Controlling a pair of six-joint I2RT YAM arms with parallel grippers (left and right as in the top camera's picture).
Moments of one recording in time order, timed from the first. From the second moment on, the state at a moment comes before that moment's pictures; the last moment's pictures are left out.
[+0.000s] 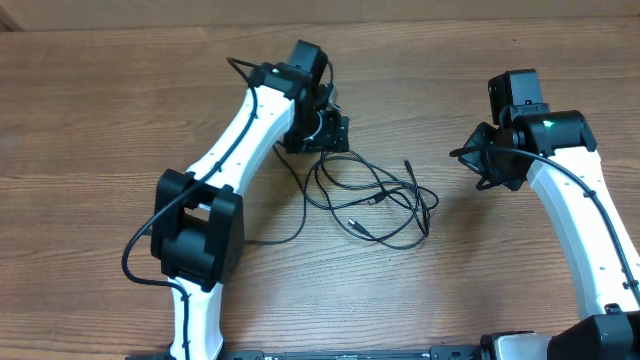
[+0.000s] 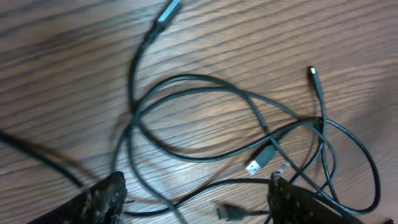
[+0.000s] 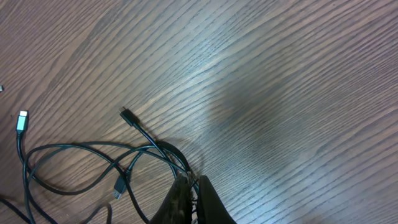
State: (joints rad) left arm -0.41 2.13 1.82 -1.05 0.32 -0.31; right arm 0.09 1.52 1.35 -1.12 0.08 0.69
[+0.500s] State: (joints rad) left arm -0.48 2.13 1.82 -1.09 0.20 -0.34; right arm 0.09 1.52 1.35 -1.15 -0.07 0.63
